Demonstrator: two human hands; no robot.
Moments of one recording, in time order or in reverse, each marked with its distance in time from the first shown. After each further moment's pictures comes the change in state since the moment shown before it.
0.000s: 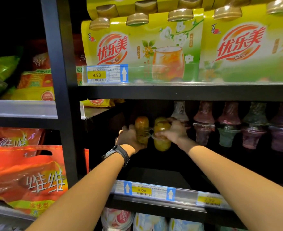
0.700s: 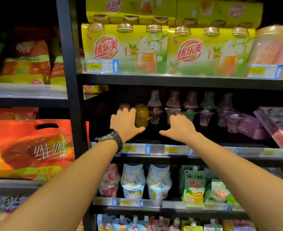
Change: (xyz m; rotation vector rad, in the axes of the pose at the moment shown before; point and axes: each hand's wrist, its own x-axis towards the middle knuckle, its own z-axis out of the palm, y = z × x) left_hand -0.120 0.041 -0.052 0.288 0.187 0.352; right_hand -0.164 -0.008 -0.110 -0.832 -0.012 -0.143
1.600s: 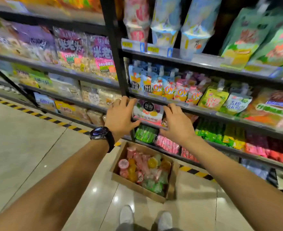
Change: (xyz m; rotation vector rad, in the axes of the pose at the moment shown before) left_hand -0.432 0.027 0.167 0.029 -0.440 -0.169; right_hand -0.349 -0.001 0.280 0.245 -0.378 -0.478
